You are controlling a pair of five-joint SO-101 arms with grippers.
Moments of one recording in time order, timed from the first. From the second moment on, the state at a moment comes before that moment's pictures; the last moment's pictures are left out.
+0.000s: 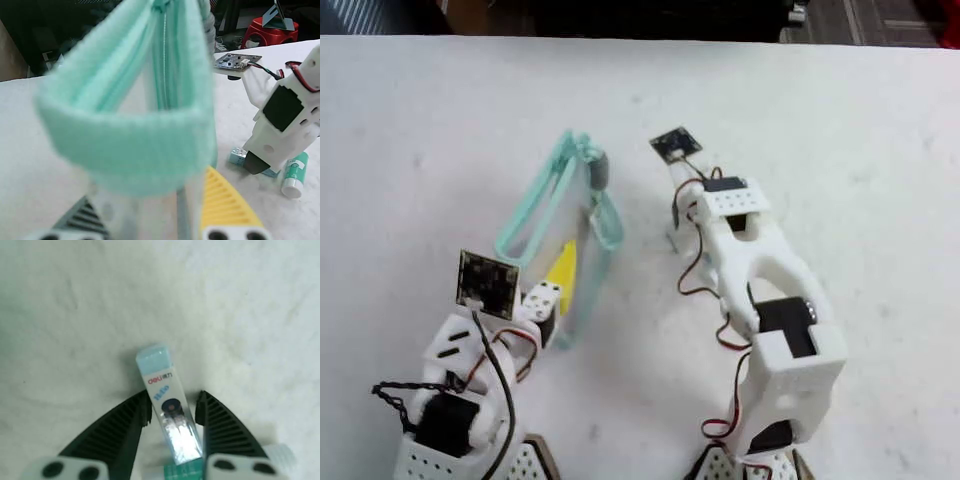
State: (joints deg) left arm 12.0 -104.9 86.2 47.0 2.5; right arm -13.2 17.5 15.5 52.8 21.2
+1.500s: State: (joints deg) left arm 12.0 -104.9 86.2 47.1 3.4; right arm -11.7 17.6 15.1 52.2 17.5
